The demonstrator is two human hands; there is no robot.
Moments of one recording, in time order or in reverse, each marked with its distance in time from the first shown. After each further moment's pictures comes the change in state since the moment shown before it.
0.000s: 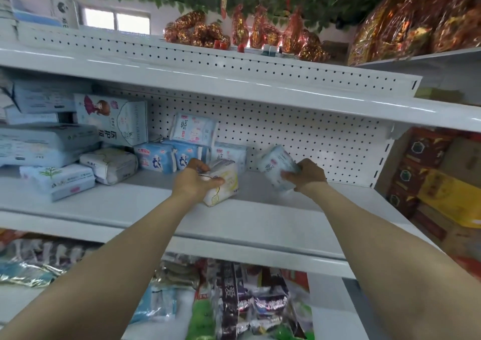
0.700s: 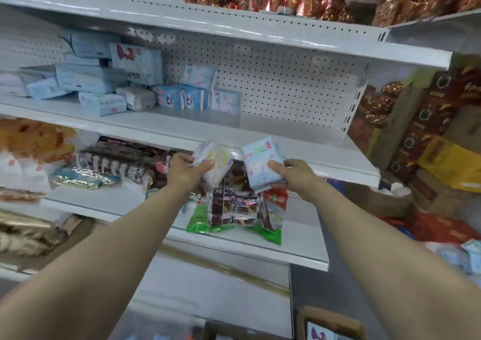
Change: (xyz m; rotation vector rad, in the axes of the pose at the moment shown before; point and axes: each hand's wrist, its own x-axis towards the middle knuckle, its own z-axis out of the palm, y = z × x) left_hand -0.260 -0.012 0.024 -0.236 0.226 -0.263; right_hand -0.242 0.116 -0.046 0.664 -0.444 0.031
